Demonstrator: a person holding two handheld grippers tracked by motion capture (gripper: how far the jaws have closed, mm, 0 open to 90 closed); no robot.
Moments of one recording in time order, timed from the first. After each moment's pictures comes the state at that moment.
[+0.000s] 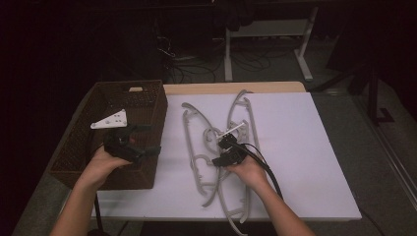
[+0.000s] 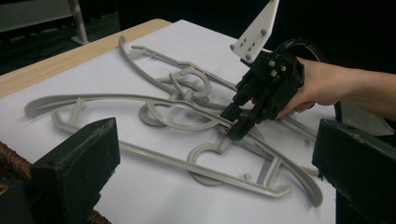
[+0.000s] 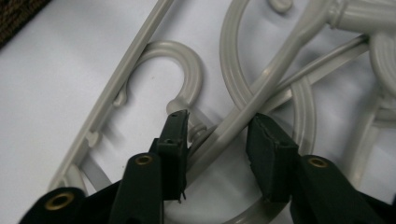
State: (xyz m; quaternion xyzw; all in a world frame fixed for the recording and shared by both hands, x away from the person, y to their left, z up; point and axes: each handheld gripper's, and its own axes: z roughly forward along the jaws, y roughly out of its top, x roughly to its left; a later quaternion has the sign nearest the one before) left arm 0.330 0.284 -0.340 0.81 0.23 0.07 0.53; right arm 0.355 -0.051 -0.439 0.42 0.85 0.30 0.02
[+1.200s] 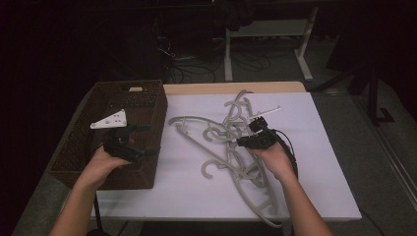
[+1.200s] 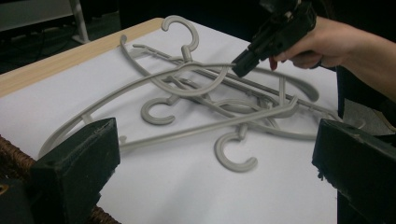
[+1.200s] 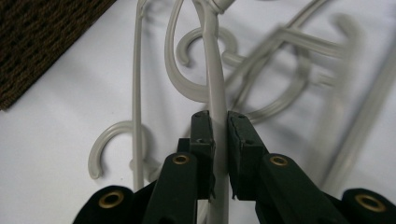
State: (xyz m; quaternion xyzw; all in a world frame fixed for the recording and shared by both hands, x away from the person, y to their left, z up) left arm 0.330 0.285 -0.341 0.81 0.23 0.07 0.53; right arm 0.366 -0.130 -0.394 0.46 0.80 0.37 0.05
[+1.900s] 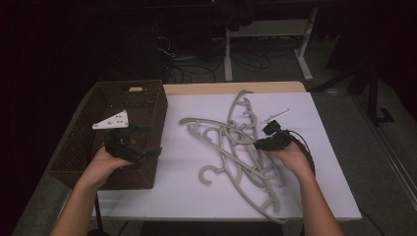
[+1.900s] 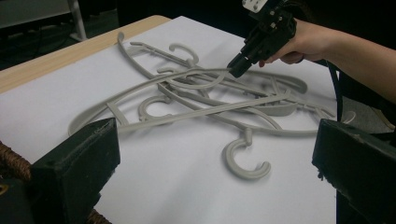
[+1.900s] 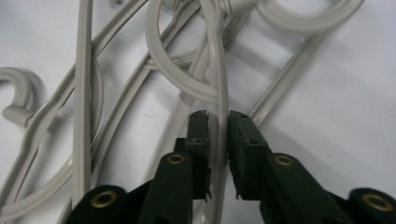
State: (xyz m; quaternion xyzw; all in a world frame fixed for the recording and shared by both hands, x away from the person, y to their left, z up) left arm 0.330 0.283 -0.343 0.81 0.23 0.07 0.53; right arm 0.384 -0.175 -0.429 0.43 0.84 0.31 0.07
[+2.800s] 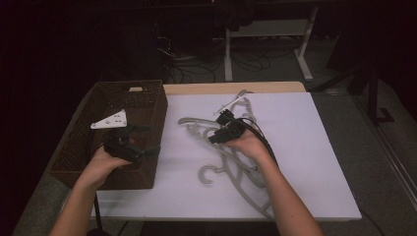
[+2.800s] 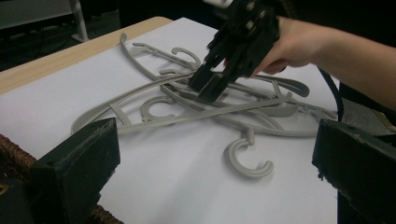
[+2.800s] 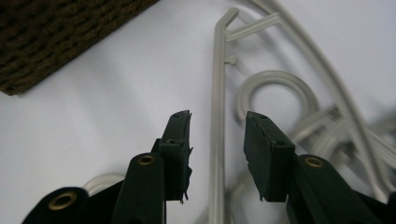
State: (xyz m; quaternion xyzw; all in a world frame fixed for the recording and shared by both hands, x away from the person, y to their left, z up) left arm 0.332 0.286 -0.343 0.81 0.23 0.07 0.53; right arm 0.411 -0.043 -0.400 0.34 0.88 0.33 0.03
